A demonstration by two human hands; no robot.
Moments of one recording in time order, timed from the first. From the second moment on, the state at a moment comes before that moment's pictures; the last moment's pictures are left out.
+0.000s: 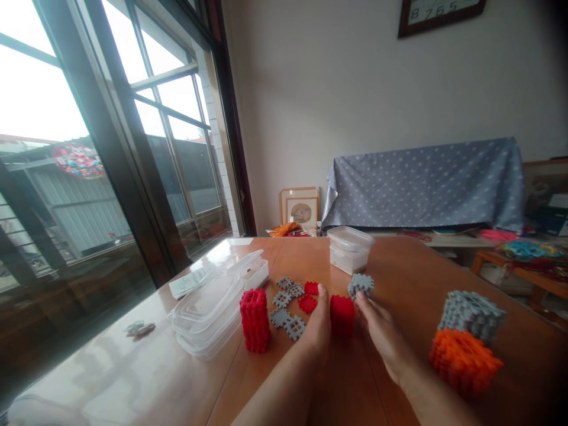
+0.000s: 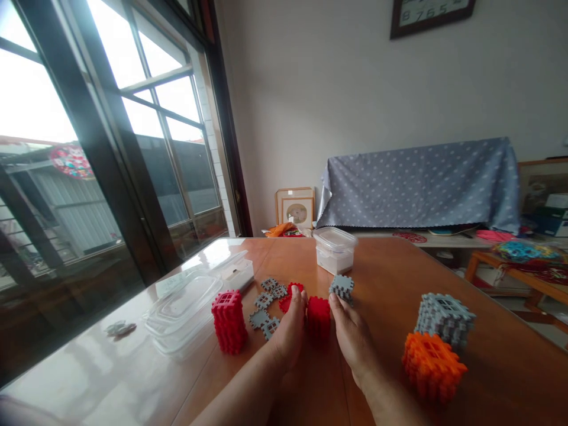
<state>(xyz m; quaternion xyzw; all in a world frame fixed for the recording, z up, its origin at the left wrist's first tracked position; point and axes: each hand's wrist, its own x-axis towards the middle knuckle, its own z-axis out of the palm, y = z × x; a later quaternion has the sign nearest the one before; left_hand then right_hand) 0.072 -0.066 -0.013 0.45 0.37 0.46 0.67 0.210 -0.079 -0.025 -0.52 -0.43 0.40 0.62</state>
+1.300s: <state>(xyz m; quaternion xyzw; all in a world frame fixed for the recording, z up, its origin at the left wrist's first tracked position) 0.023 -0.030 -0.028 0.68 0.62 0.38 0.12 0.216 -0.076 -0.014 -0.53 -0.27 0.47 0.66</state>
